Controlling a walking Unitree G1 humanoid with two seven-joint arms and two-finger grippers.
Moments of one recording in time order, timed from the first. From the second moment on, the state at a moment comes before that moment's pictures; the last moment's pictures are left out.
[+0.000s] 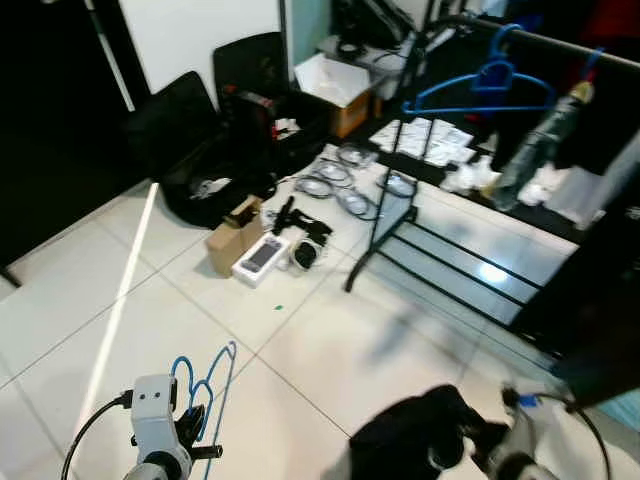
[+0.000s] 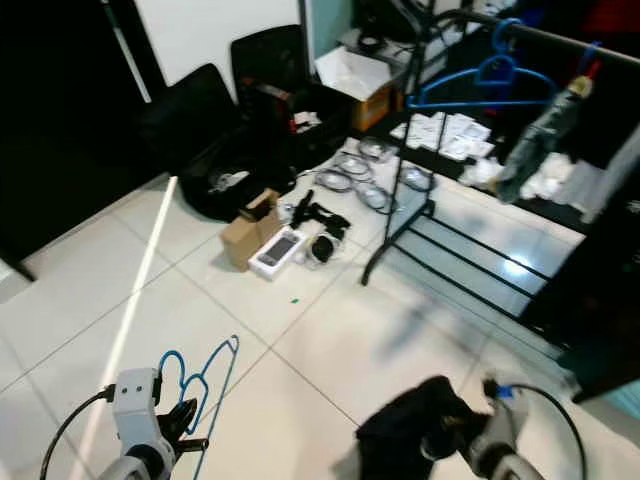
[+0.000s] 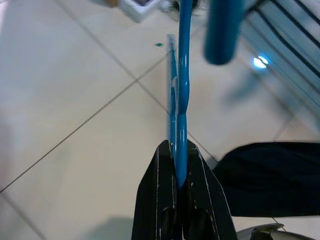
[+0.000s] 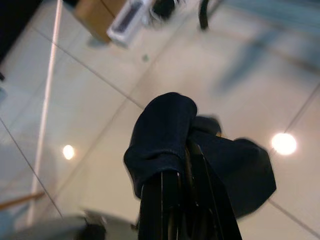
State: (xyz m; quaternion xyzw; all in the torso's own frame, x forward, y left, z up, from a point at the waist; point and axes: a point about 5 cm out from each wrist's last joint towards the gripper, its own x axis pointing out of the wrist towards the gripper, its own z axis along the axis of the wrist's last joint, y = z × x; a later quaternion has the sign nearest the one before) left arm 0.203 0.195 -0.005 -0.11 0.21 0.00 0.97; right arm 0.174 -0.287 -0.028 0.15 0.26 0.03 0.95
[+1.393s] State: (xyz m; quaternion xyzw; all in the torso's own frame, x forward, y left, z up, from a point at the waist) left arm 0.151 0.224 -0.071 -0.11 0.31 0.03 0.94; right arm 0.193 -0.276 -0.033 0.15 0.25 0.03 0.96
